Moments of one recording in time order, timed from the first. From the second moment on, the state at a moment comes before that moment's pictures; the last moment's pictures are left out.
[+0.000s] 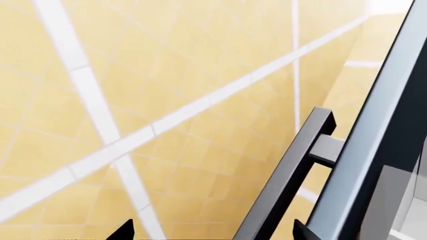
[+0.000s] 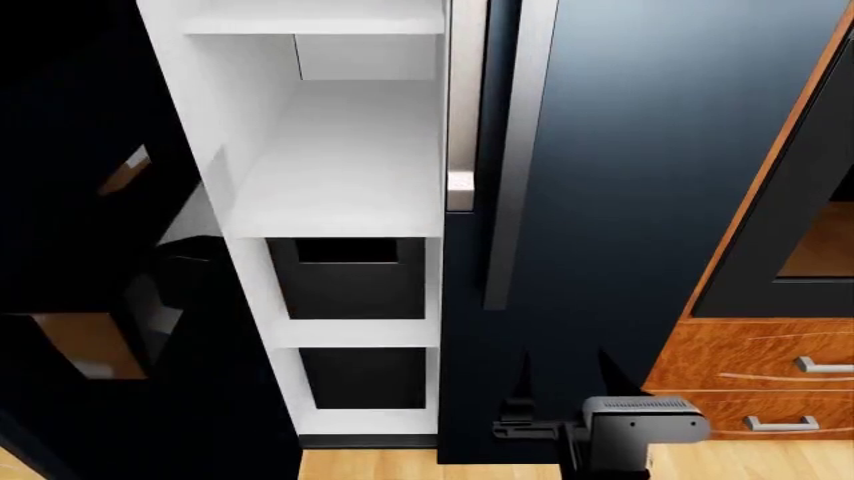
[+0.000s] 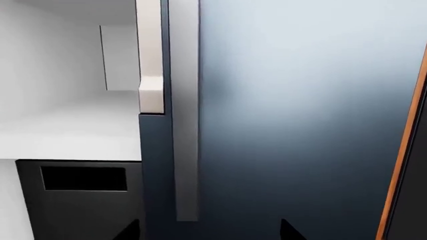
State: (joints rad) left arm -0.72 -0.85 -0.70 1.04 -1.56 -0.90 -1.57; right arm 0.04 0.32 -0.40 -0.04 0.26 -0.10 0.40
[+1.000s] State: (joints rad) left arm -0.63 -0.86 -0.73 1.05 -1.57 -0.86 -1.57; right arm 0.44 0.35 -0.40 -0.37 0.41 0.40 0.41
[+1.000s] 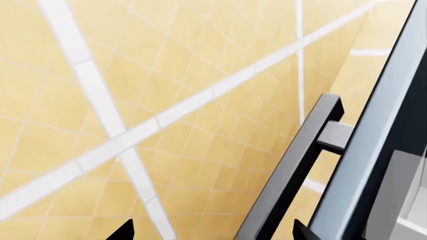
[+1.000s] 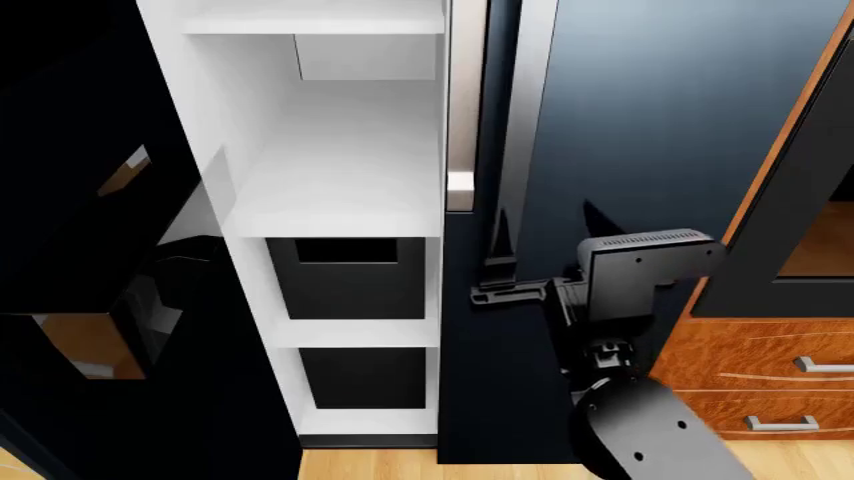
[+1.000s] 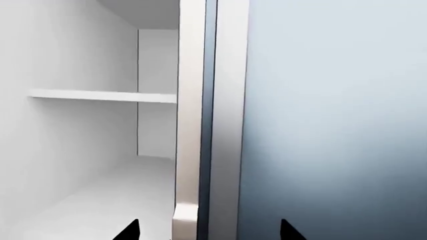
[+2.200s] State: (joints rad) left arm -0.61 -0.87 -0.72 1.05 -1.57 -0.86 -1.57; right arm 0.95 0.19 -0.35 0.07 0.57 0.70 0.37
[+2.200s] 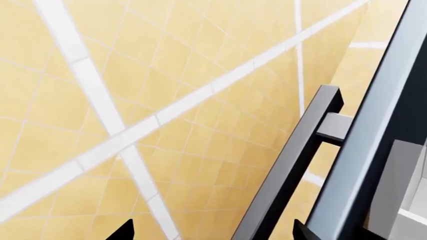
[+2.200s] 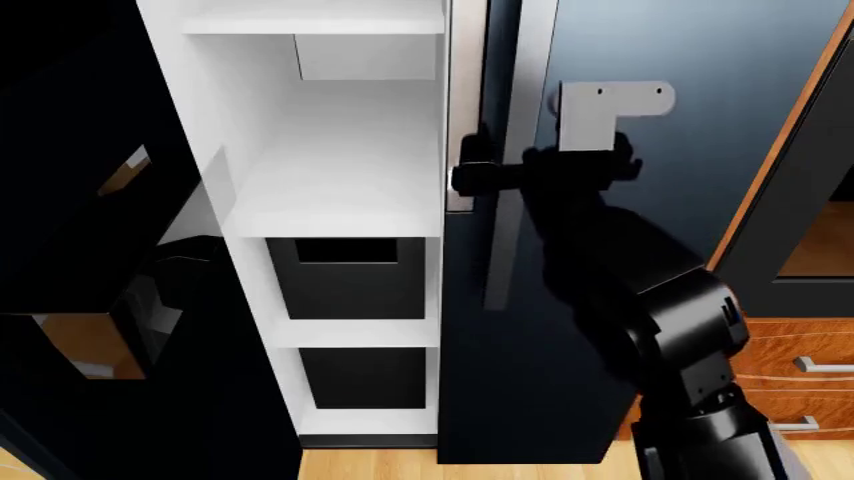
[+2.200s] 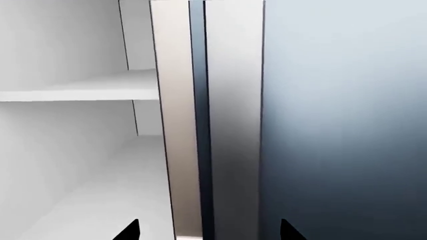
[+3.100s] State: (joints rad) left arm -0.61 -0.87 -0.72 1.05 -1.57 -0.87 -1.57; right arm 1.10 0.14 -0.37 0.44 0.54 0.60 0.32
